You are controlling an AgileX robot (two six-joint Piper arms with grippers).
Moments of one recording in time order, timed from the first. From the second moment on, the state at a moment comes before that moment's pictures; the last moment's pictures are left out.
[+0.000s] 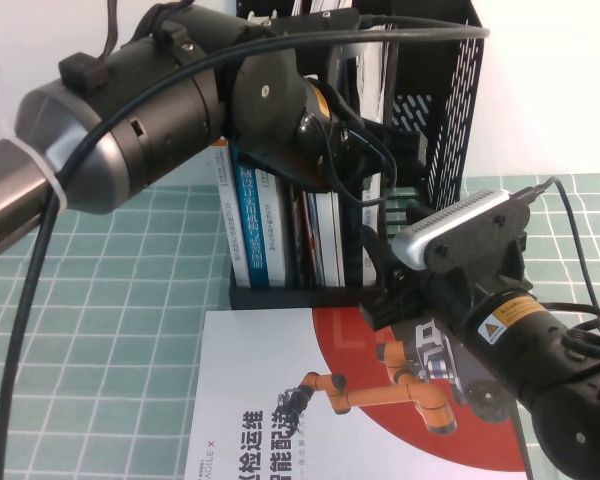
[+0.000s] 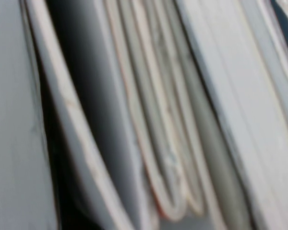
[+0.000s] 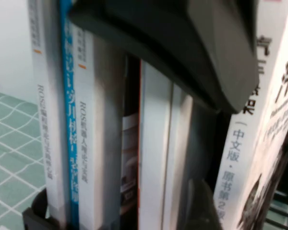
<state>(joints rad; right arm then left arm) 0.75 1.69 -0.67 0.35 -0.85 -0.29 -0.65 1.76 -1.64 -0.02 0.77 -0.45</state>
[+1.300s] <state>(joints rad) 0.71 1.91 -0.89 0.47 -1.00 -0.33 -0.65 1.64 -1.64 -0.07 0.73 -0.38</state>
